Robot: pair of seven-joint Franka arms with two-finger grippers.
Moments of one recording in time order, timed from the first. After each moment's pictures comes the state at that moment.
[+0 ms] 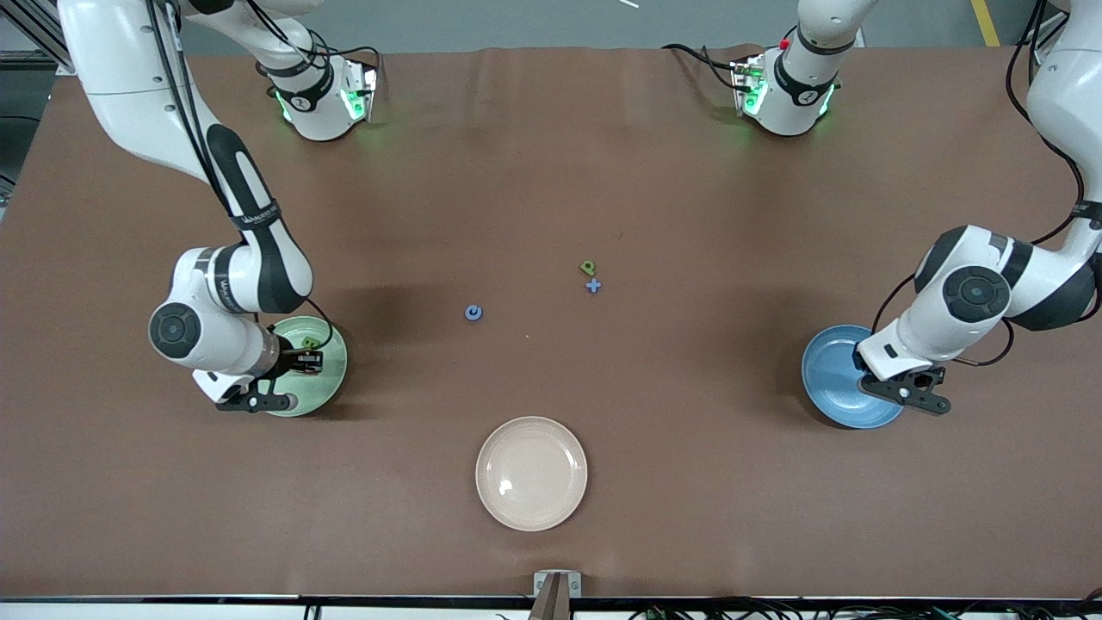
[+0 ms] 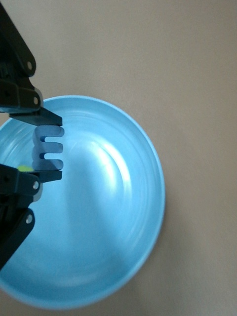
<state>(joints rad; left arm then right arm) 0.84 0.74 -0.88 -1.89 0.99 2.27 -0.15 0.15 0.56 -0.06 -1.89 0.12 2.36 0.00</state>
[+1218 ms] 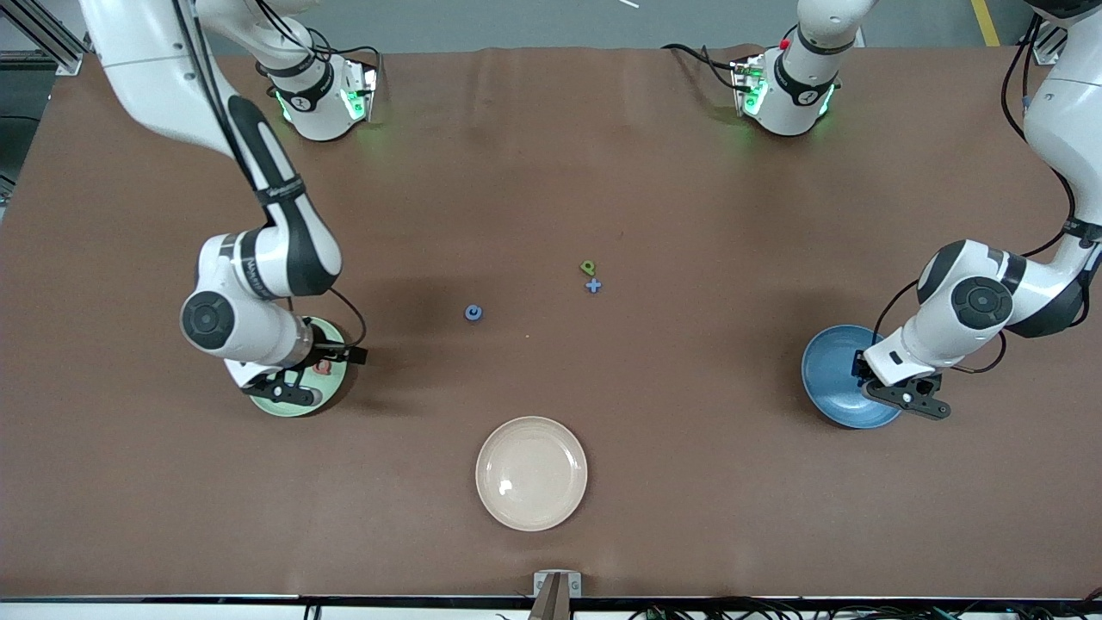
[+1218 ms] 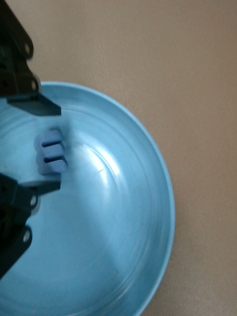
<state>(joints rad) 0.83 0.79 -0.81 -1.88 1.00 2.37 -0.15 0.27 0.49 -0.05 -1.85 0.14 2.21 0.38</state>
